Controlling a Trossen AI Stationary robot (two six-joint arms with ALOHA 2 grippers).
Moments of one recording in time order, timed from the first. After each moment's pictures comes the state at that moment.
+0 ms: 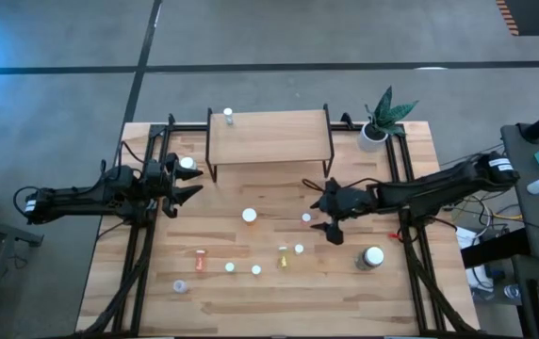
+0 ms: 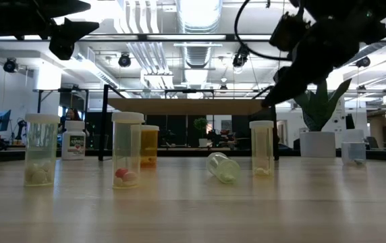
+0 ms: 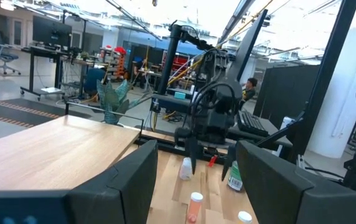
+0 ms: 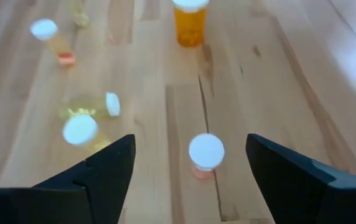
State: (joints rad) left arm 0.08 0.29 0.26 0.15 -0.07 -0.20; right arm 0.10 1.27 0.60 -0.02 0.05 0.15
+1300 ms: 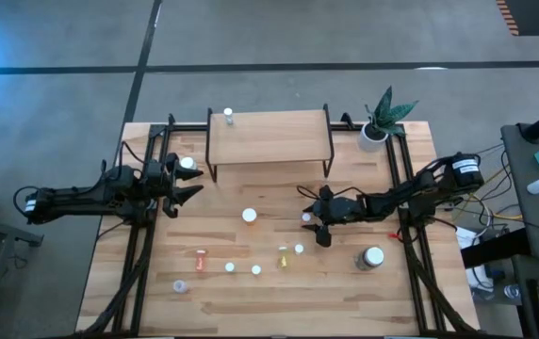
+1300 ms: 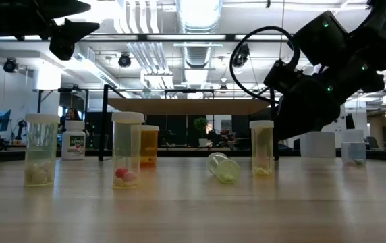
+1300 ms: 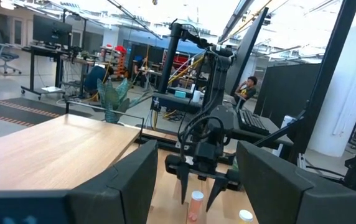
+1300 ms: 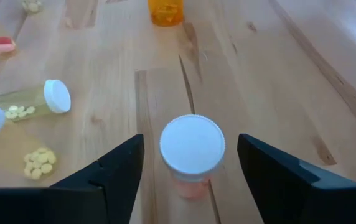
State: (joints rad) left arm 0.08 0.30 0.26 0.15 -0.07 -0.19; right arm 0.09 1.60 0.43 0.57 0.12 0.17
